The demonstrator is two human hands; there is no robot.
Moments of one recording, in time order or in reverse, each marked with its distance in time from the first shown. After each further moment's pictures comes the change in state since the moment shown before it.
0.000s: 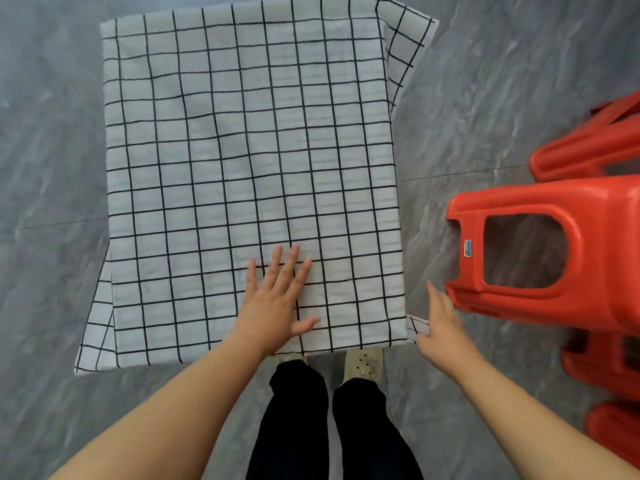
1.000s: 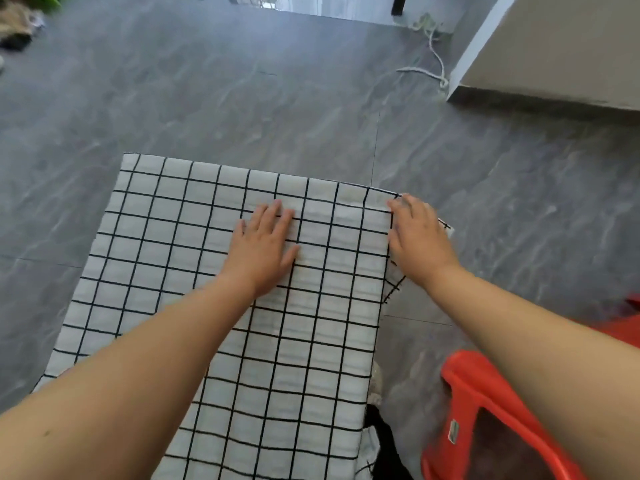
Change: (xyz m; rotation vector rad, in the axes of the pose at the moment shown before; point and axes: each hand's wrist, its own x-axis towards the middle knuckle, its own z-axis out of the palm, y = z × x) left_hand 0.282 -0.103 -0.197 -0.192 0.157 -0.433; right_hand 0.309 -0.238 -0.268 -0.455 0.333 -0.582
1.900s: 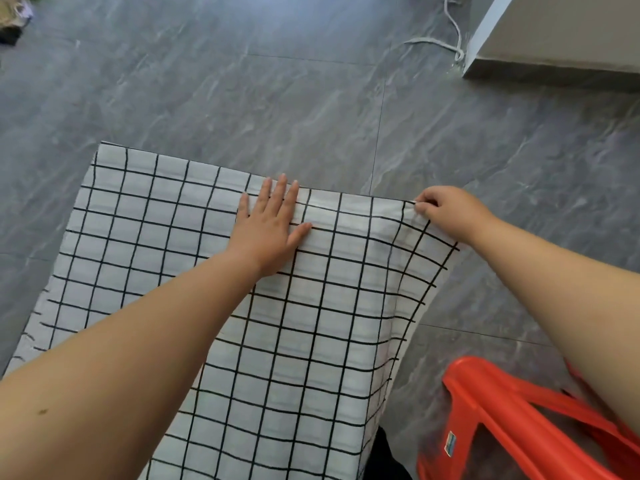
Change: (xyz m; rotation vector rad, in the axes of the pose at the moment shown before) left_hand 0.087 0.044 -0.010 0.051 -0.126 -0.021; right_hand 0.097 0.099 -0.030 0.281 -0.301 0.133
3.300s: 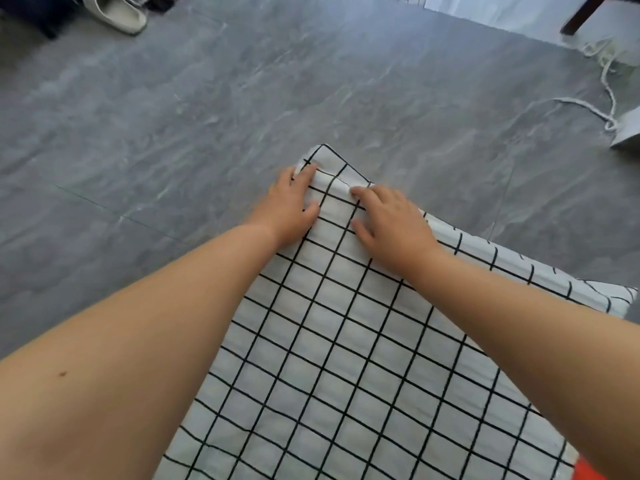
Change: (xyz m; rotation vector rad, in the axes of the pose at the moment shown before) left_hand -0.039 -0.288 0.000 -0.512 0.205 -0.227; right_hand 0.022 -0.340 0.193 -0.315 0.139 -0.579
